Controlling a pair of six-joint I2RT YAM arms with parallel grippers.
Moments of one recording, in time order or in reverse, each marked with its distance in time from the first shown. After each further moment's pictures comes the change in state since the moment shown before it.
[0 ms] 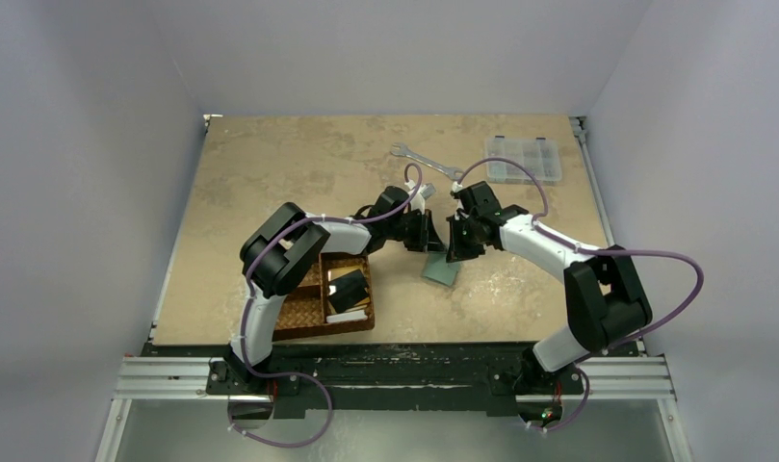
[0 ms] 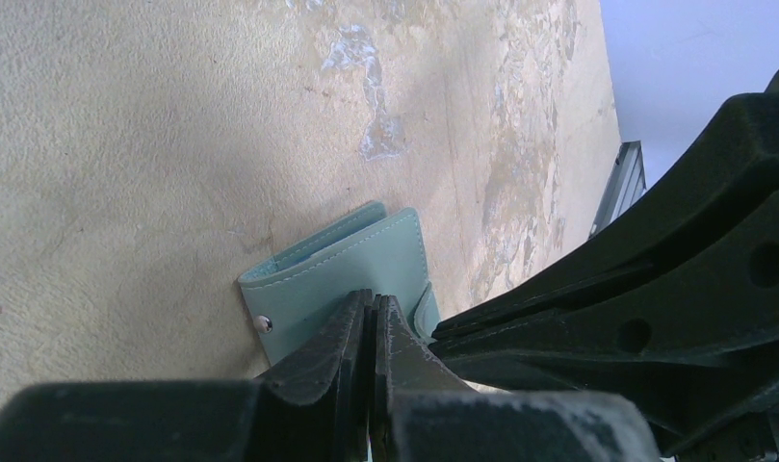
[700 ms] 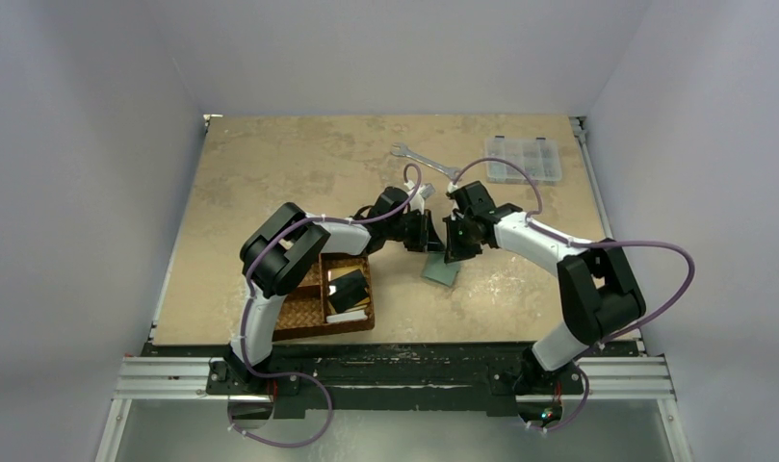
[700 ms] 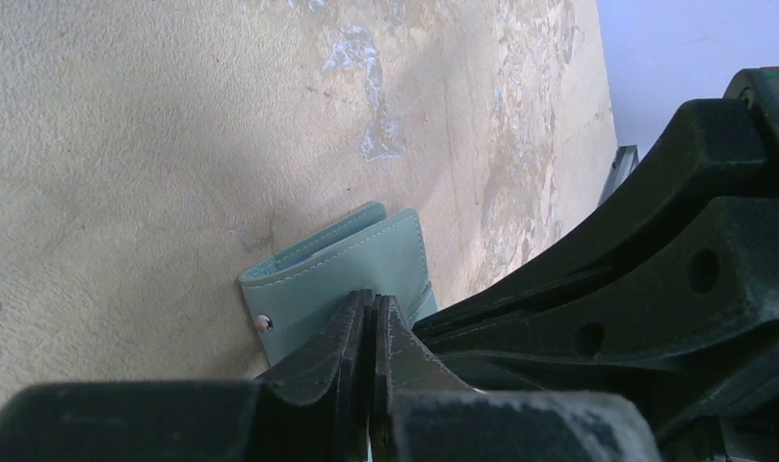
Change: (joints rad) left arm 0.000 0.000 -0.007 0.013 -0.001 -0.012; right arm 0.014 0.045 0.014 0.007 0.008 -0.003
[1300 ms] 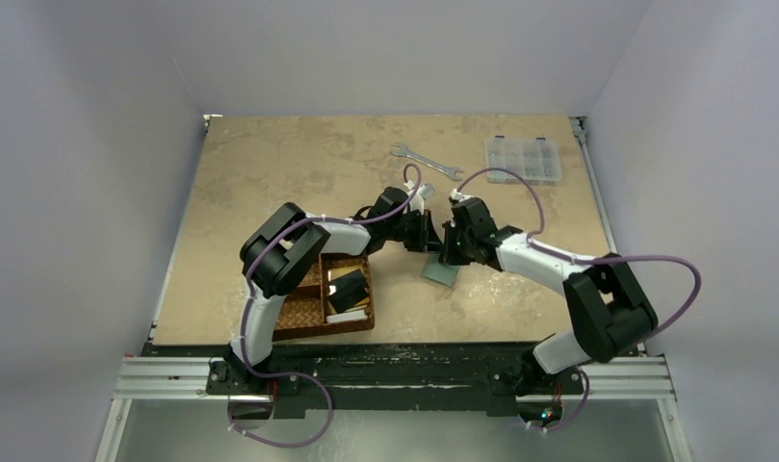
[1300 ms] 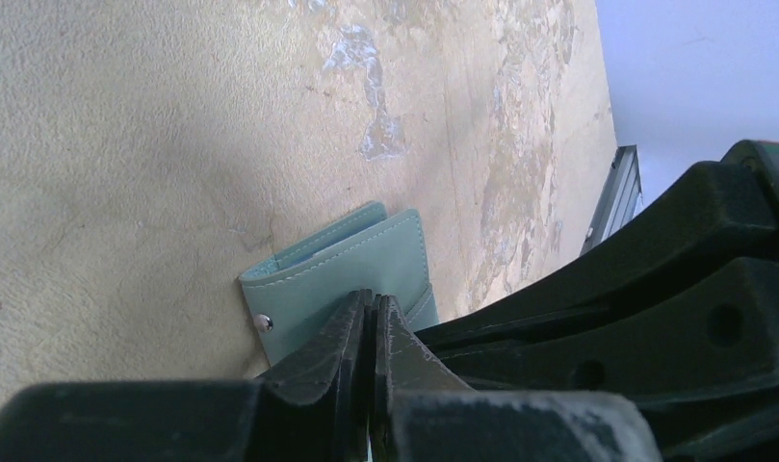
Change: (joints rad) left arm 0.000 0.000 -0.005 0.007 -0.002 -0.003; right arm 0.071 -0.055 -0.126 0.184 0.084 0.092
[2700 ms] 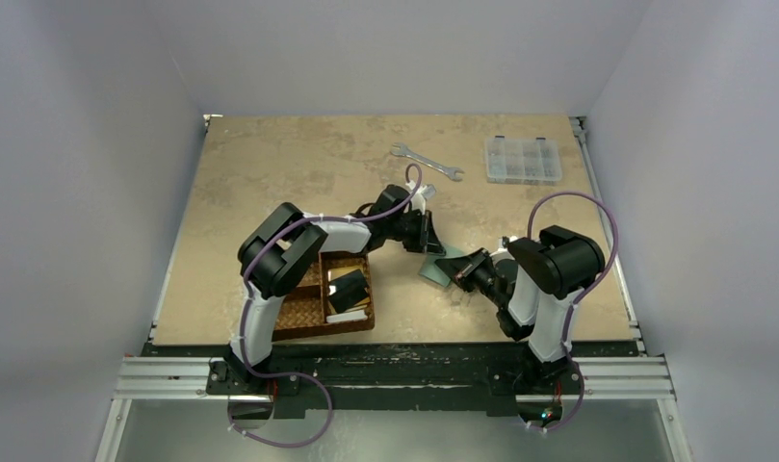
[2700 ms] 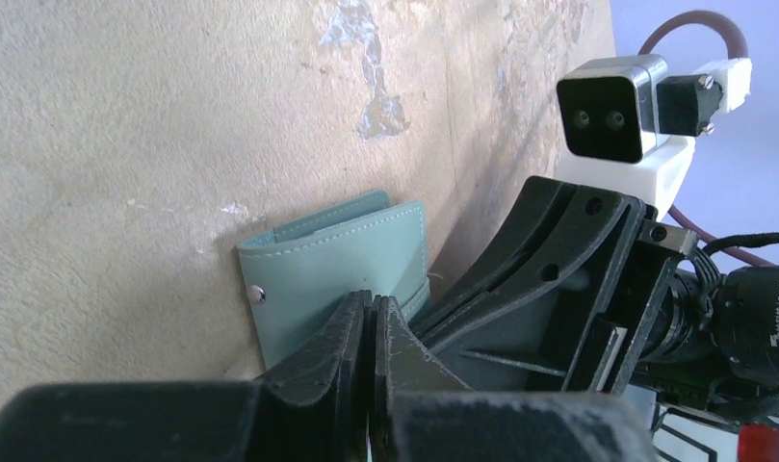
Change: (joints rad) left arm 0.000 -0.015 0.021 -0.071 0.010 0.021; right arm -0.126 0.411 -0.760 1.842 -0.171 0.819
